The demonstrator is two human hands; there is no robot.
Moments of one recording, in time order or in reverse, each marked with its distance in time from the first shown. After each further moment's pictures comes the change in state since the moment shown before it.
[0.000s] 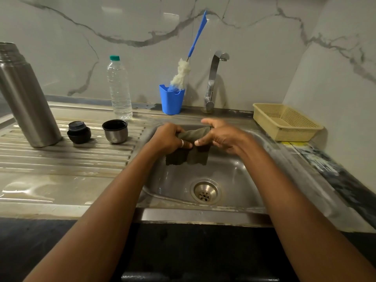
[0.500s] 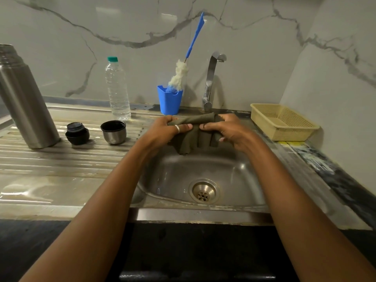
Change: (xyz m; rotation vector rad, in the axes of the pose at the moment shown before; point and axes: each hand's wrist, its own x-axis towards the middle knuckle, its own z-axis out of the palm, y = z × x) left_hand -0.013 0.010 -0.015 -0.580 0.014 -0.048; right_hand -0.007 0.004 -0.020 -0.024 0.178 -0.123
